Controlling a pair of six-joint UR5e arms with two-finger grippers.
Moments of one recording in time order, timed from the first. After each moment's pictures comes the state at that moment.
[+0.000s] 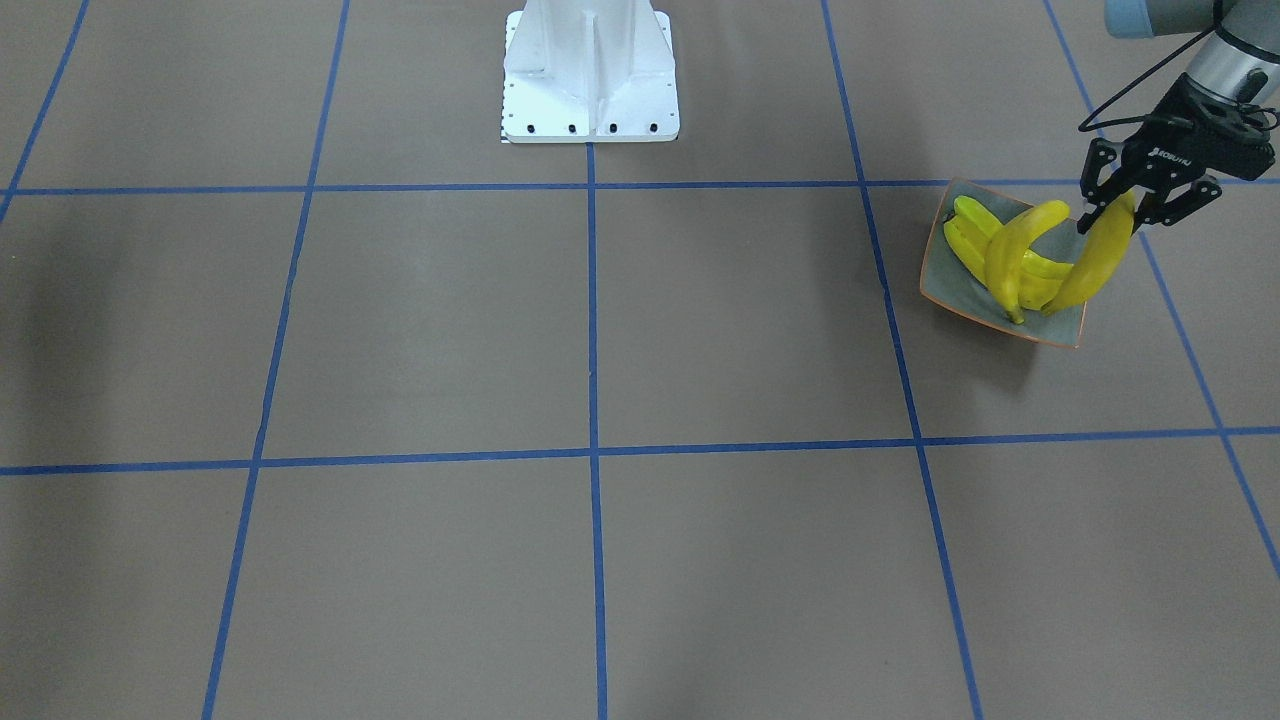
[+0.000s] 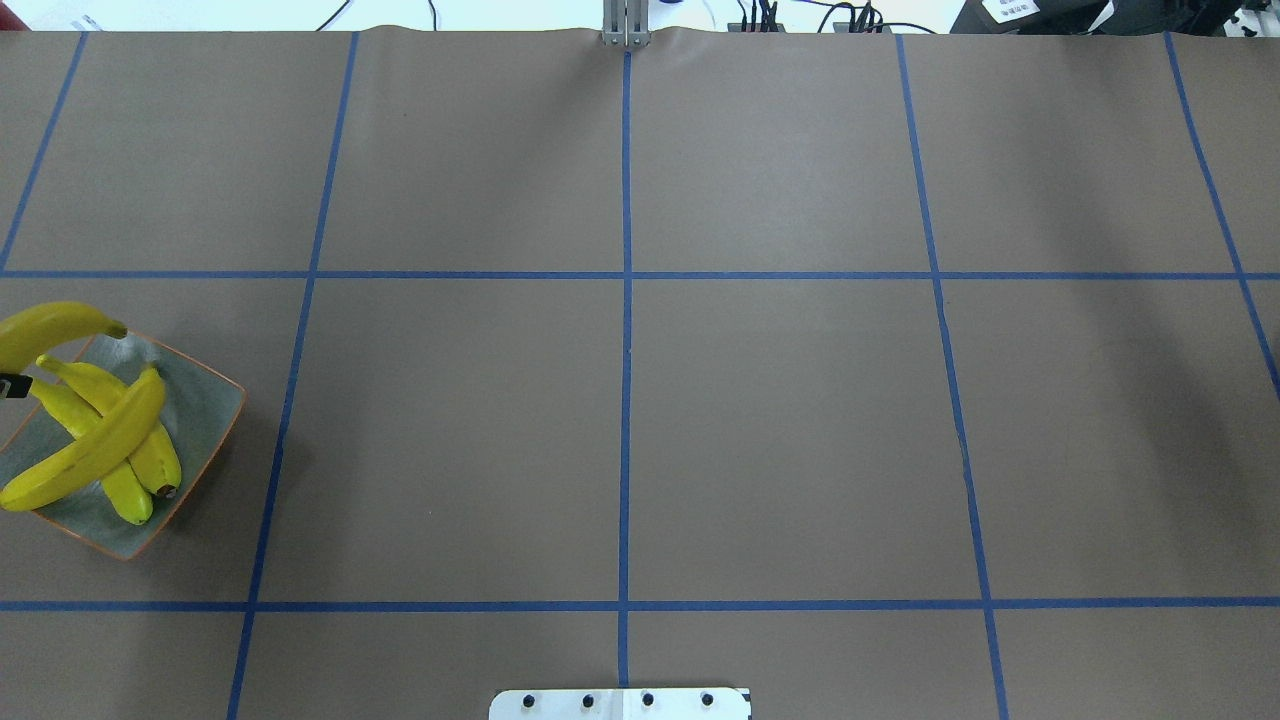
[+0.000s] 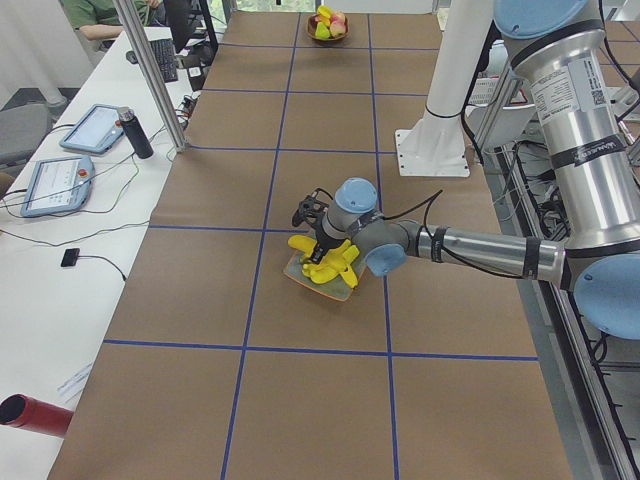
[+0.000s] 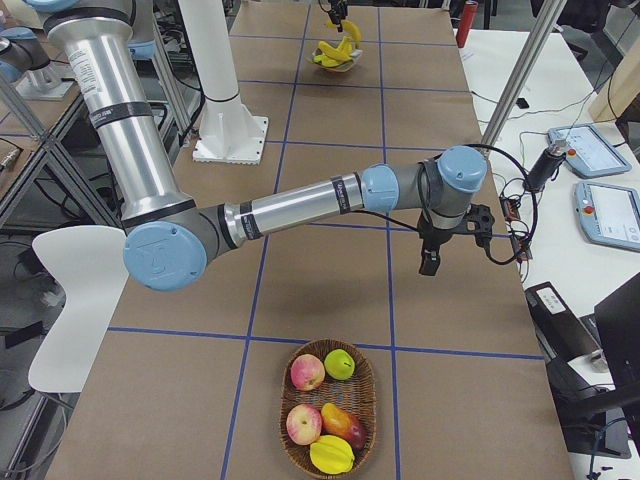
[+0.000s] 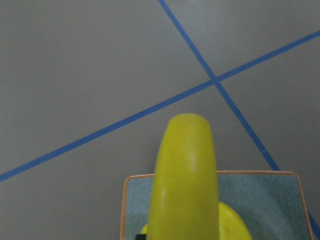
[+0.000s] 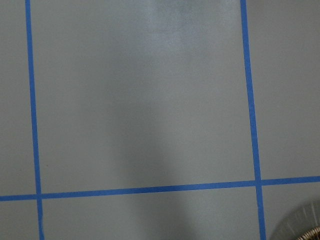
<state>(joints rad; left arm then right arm) -1.02 -1.22 -1.95 -2.41 -2.11 -0.51 1.51 -1.24 1.55 -1.75 2.42 0.23</state>
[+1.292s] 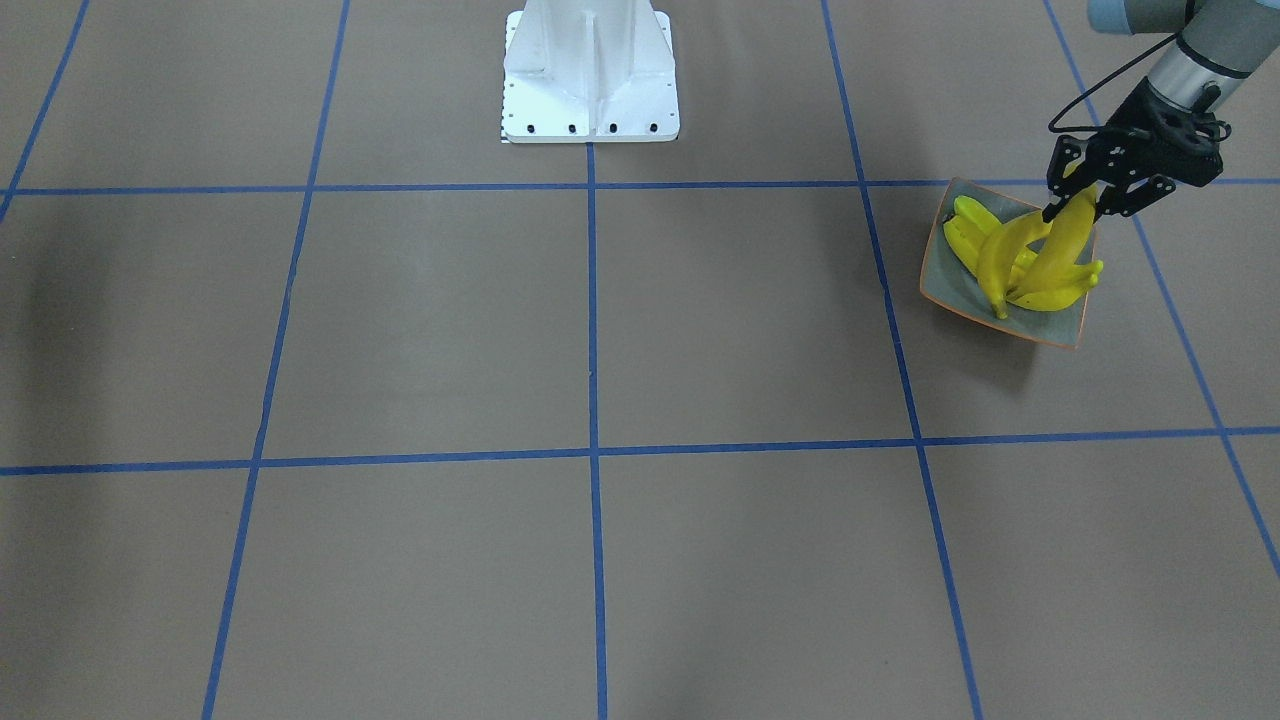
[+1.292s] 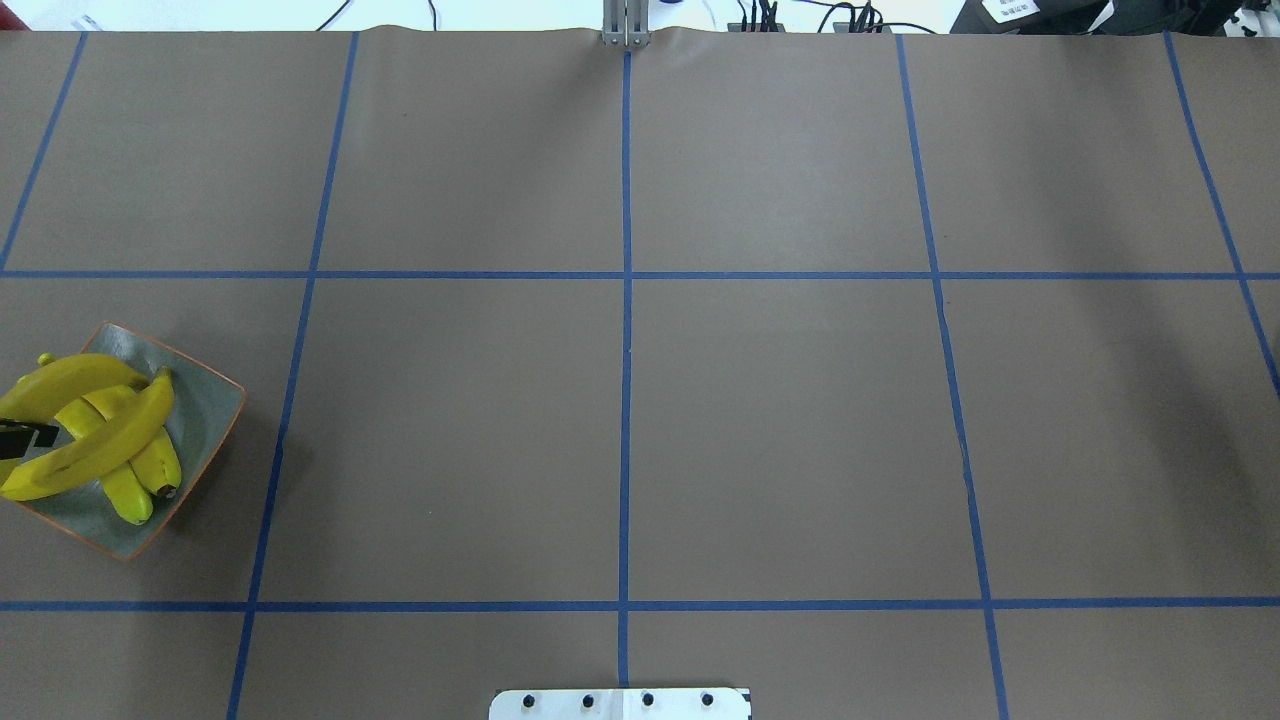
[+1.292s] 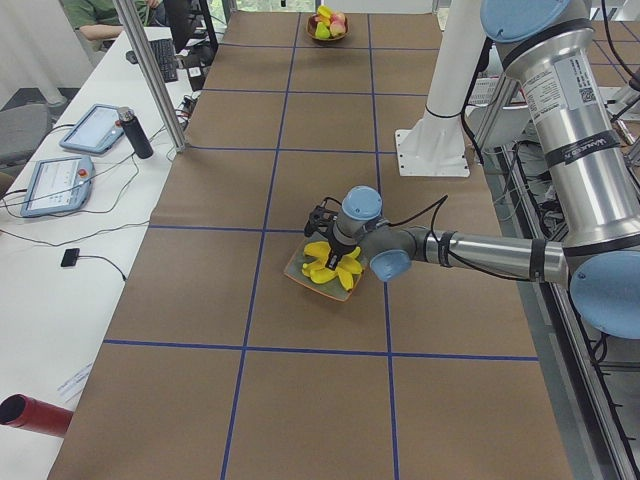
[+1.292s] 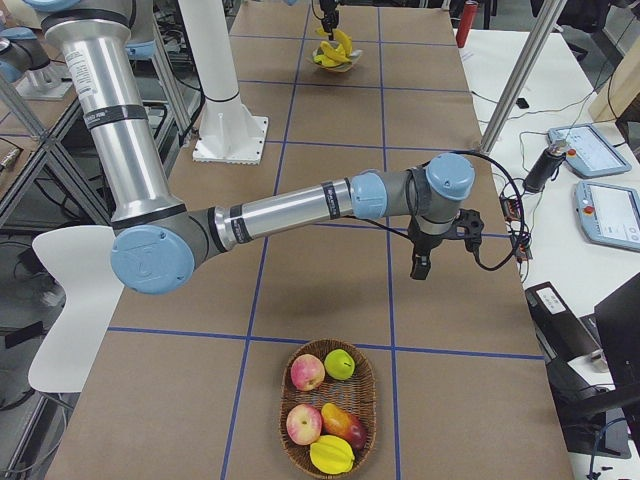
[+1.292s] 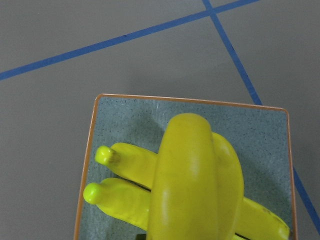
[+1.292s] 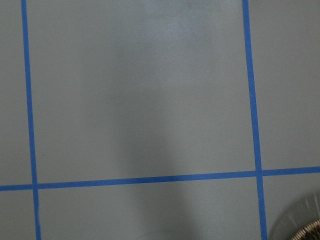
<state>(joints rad) -0.92 -1.20 -1.93 -2.44 -2.11 -0.63 1.50 -1.29 1.59 -1.73 2.43 0.23</state>
